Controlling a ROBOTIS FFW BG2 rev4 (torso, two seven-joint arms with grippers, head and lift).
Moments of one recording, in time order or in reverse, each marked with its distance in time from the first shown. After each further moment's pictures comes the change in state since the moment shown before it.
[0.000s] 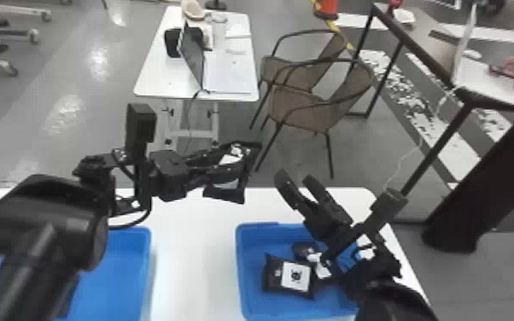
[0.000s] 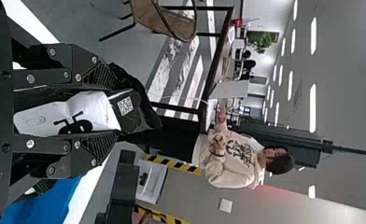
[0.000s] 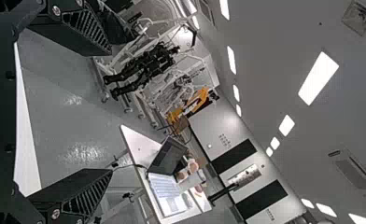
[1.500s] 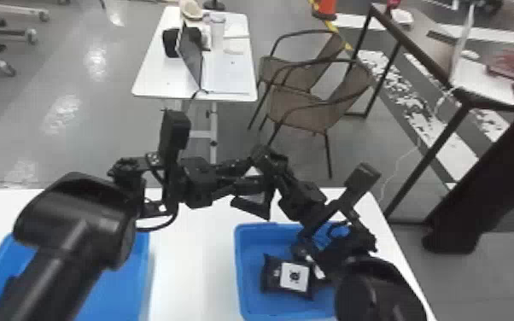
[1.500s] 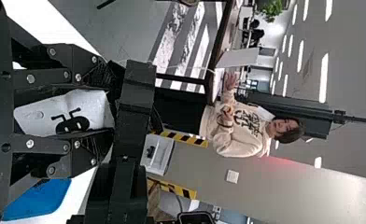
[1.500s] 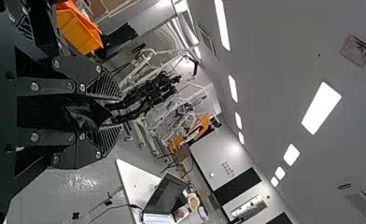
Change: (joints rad) left arm -0.055 -0.018 -0.117 0.082 0.042 -0.028 -0.007; right arm -0.077 0.000 0.093 0.000 -0.016 0.056 -0.005
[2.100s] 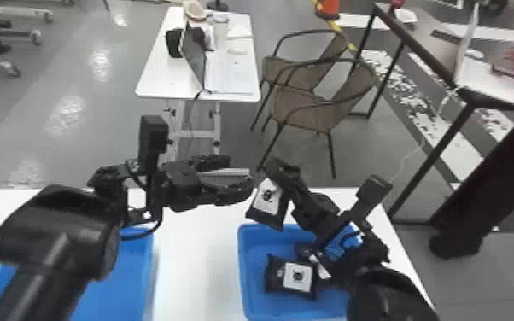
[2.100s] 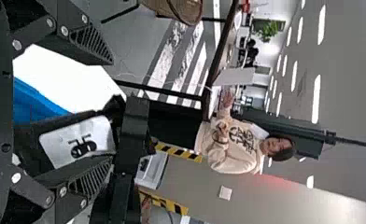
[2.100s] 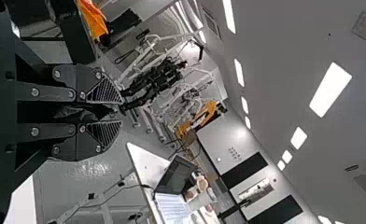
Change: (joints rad) left arm 0.072 0.006 0.097 -0.058 -0.015 0.026 0.018; right arm 0.026 0.000 -0.052 0.010 0.011 0.008 -0.011
